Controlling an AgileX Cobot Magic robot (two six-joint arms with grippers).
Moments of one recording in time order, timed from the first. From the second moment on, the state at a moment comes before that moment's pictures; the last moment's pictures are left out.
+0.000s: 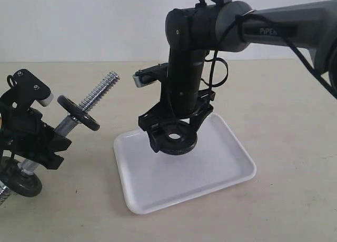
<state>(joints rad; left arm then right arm) -0.11 1.57 -0.63 1.78 -0.27 -1.28 0.60 2.21 -1.79 0.14 1.17 -0.11</state>
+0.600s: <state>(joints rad) -0.11 1.57 -0.63 1.78 -0.35 -1.25 0.39 2.02 -1.80 0.54 1.20 -0.30</state>
